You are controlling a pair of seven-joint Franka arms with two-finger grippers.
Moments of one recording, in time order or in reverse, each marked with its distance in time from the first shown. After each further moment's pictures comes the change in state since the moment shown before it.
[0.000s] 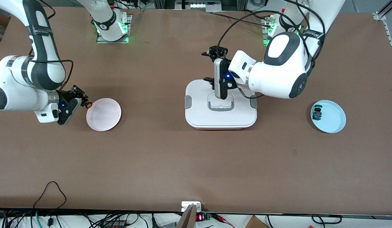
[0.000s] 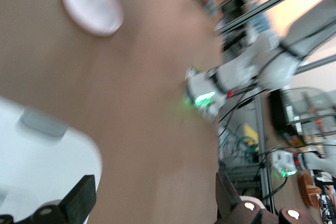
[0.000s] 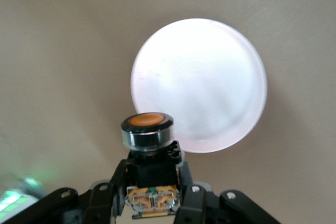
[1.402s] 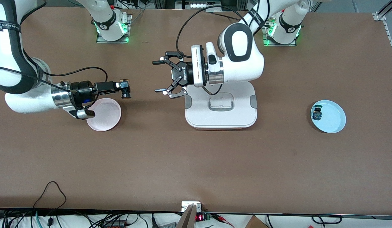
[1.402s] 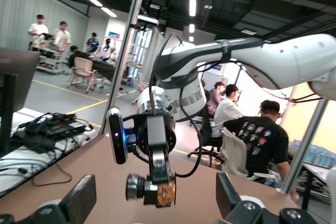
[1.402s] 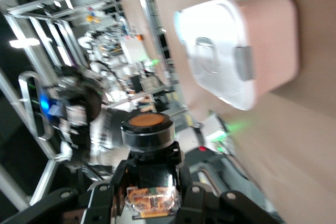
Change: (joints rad) left arm -0.233 0.078 -0.001 -0.040 -1.076 0.700 1.207; right arm 0.039 0.006 -0.010 0.062 1.120 -0.473 0.754
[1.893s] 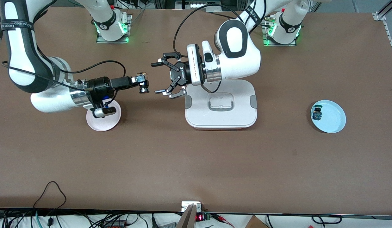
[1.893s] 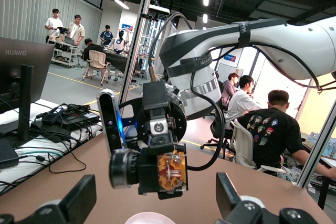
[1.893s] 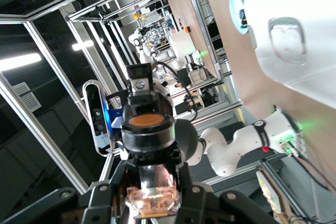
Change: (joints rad) left arm -0.048 0.000 -0.004 0.000 -0.032 0.146 0.025; right arm 0.113 0.008 0.002 -0.004 0.308 0.007 0.105
